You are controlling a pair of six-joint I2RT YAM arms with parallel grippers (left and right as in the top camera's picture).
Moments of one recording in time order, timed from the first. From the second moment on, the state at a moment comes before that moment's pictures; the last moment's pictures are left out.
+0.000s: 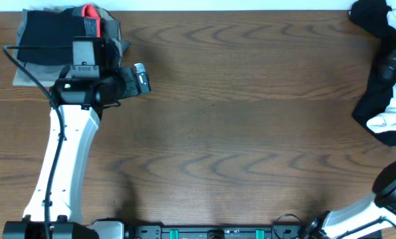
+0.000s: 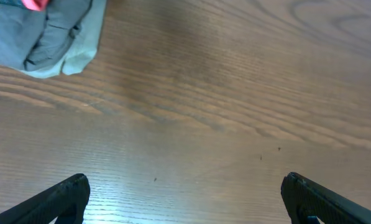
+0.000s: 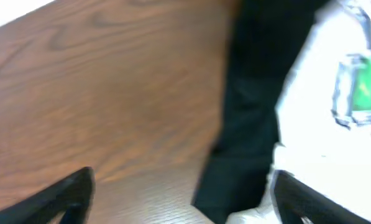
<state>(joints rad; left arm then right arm) -0.04 1.46 1.33 -0.84 0.16 -0.28 -0.65 1.88 1.69 -0.84 -0.37 -0.13</state>
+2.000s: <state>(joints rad) -0.08 1.56 1.33 -0.84 0.15 -0.28 -0.92 2.19 1.60 -0.62 -0.27 -0.01</state>
